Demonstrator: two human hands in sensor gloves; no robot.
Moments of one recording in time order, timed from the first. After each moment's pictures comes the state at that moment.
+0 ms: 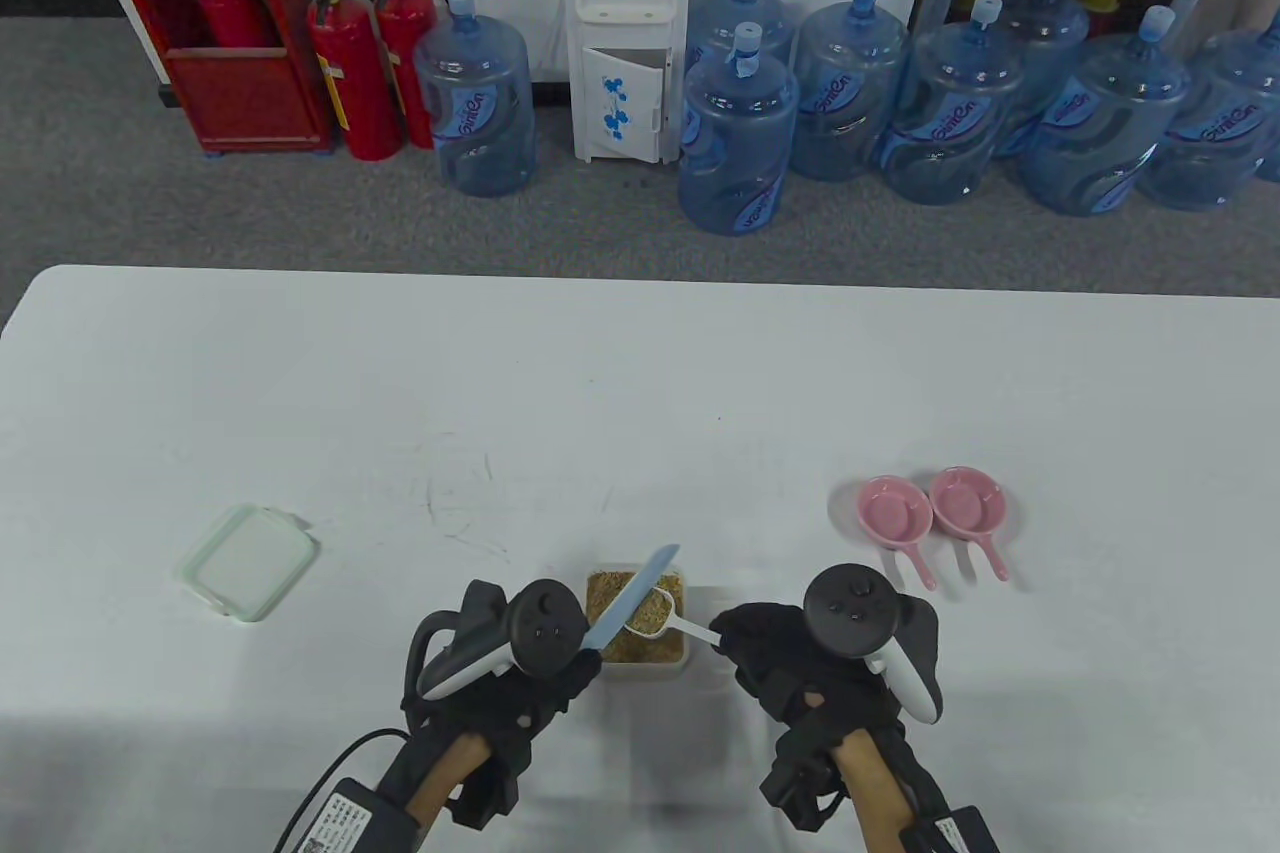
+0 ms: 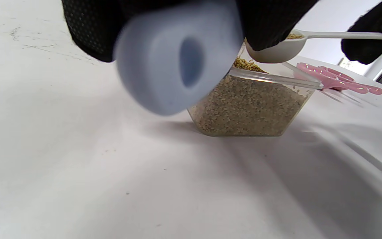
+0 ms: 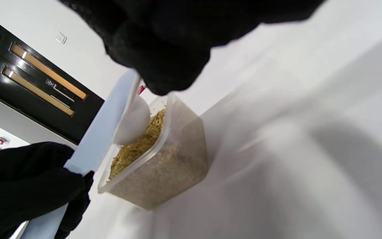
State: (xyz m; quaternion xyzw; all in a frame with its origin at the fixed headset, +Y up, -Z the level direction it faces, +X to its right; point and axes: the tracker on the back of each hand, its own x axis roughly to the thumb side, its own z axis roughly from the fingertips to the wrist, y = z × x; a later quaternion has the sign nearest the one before) left_hand -0.136 -0.716 -0.262 -0.19 -0.16 0.09 0.96; right_hand 0.139 -0.720 -0.258 0.04 0.15 0.91 0.38
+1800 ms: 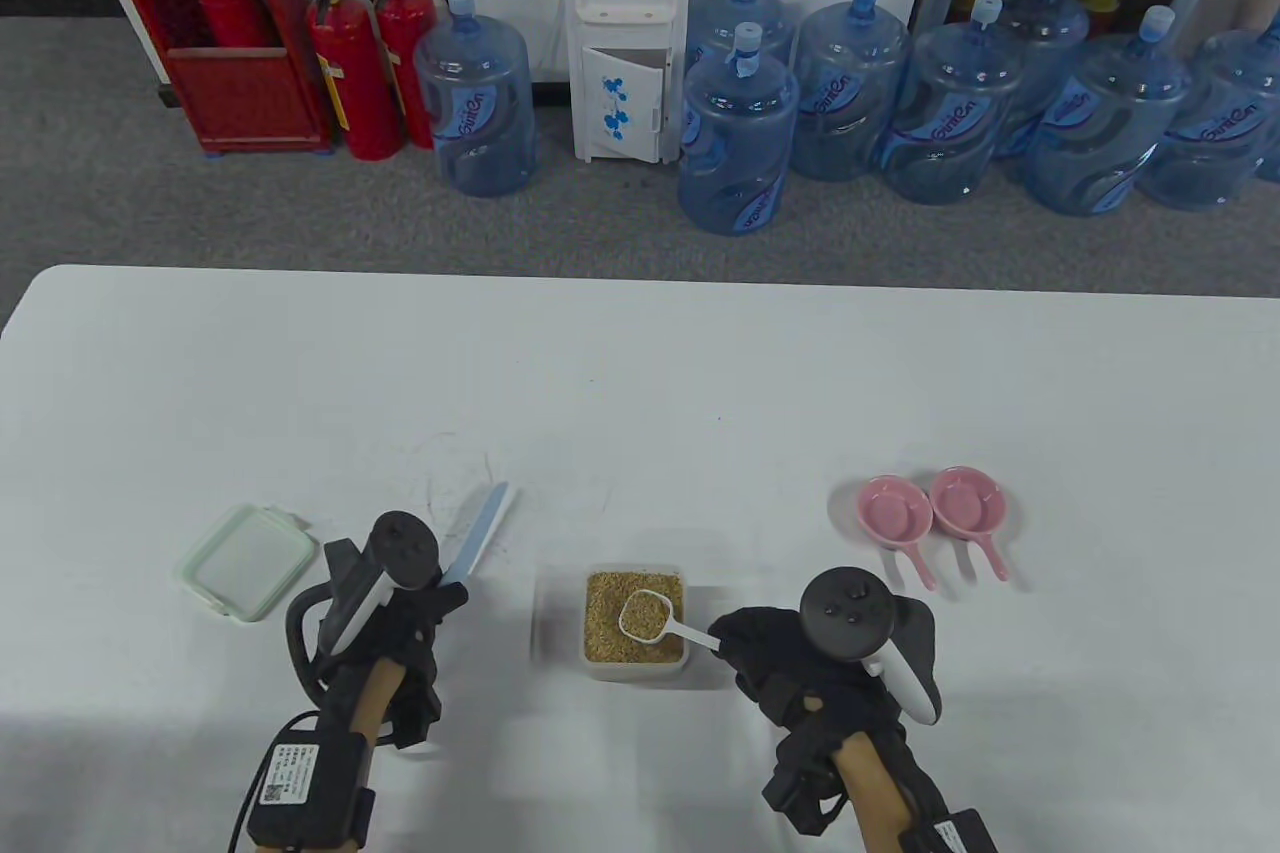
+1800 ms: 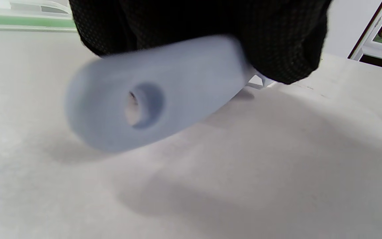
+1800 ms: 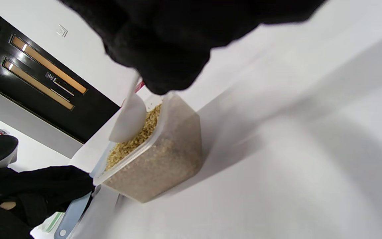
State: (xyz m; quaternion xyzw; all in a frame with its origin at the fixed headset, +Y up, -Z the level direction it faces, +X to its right) left_hand -0.253 -0.759 -0.320 -0.14 0.12 0.10 0.98; right_hand 0.138 -0.720 -0.256 0.04 0.15 0.92 0.37
